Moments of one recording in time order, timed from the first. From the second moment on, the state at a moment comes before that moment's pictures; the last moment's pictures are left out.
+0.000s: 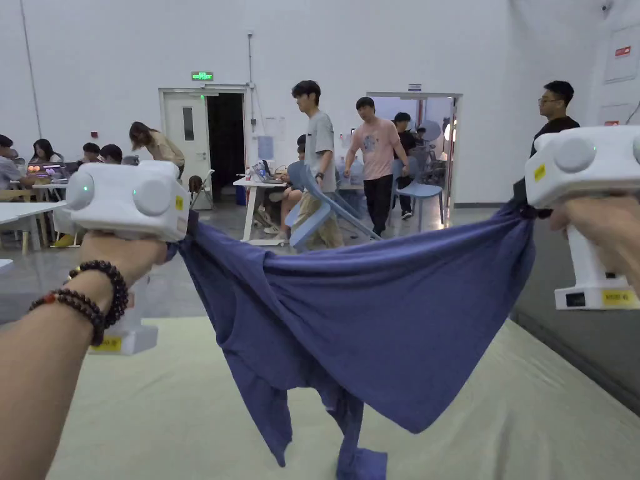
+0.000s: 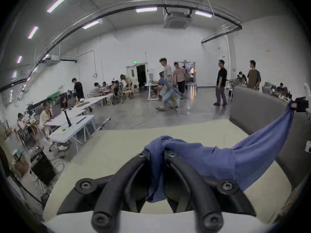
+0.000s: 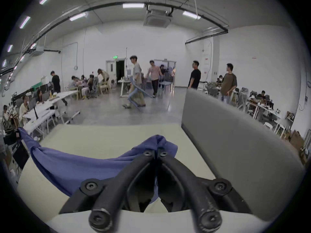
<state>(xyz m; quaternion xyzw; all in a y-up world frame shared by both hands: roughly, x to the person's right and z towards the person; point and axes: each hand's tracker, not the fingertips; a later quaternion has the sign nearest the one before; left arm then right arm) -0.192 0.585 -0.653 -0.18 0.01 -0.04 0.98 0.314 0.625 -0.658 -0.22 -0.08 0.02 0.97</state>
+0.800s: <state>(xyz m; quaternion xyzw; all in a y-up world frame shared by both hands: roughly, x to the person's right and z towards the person) -0.226 0.331 -0.428 -0.31 0.05 0.00 0.95 0.312 0.350 -0.450 -0.36 0.03 0.02 0.93</state>
